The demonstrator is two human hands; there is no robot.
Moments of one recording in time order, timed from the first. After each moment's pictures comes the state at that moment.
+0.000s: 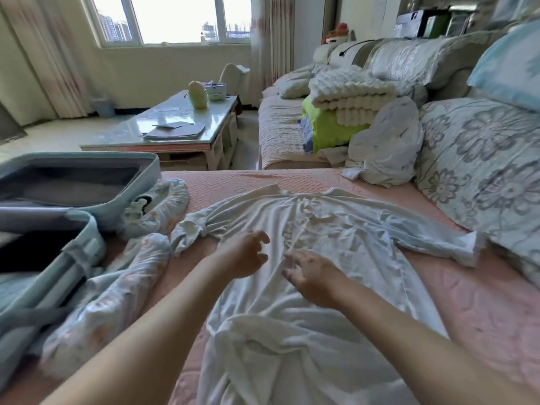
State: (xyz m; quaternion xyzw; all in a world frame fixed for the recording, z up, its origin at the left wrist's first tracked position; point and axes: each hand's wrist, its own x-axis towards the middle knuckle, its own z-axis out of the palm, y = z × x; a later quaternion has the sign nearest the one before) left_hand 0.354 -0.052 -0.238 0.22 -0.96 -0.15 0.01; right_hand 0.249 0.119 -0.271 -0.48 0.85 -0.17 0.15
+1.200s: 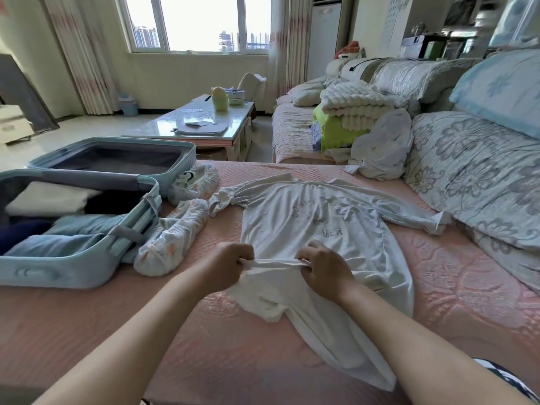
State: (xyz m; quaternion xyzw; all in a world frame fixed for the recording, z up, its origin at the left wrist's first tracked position) left_hand 0.559 0.034 -0.232 0.18 -0.95 -0.24 0.12; right_hand 0.380 0.214 -0.265 -0.51 0.82 -0.25 -0.01
